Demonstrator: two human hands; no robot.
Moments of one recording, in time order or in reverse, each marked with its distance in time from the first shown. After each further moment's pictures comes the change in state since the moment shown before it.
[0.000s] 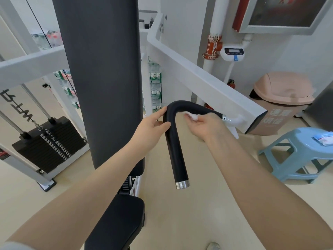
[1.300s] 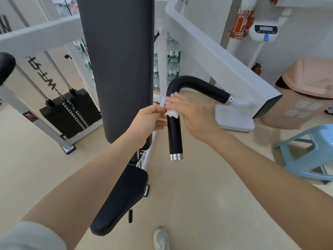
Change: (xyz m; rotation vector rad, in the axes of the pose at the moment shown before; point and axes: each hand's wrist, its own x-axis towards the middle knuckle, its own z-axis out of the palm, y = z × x) left_hand -0.033 -0.019 0.019 -0.262 0.131 -0.251; right_hand -0.002 0.013 -0.057 -1.956 -0.906 -1.101
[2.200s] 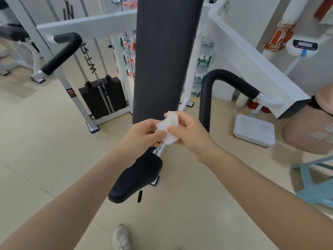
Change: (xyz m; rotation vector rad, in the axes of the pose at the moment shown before) left_hand -0.144 -0.041 -0.055 0.047 0.115 0.039; right_hand -0.048 -0.122 0.040 0.939 -0.175 0.445
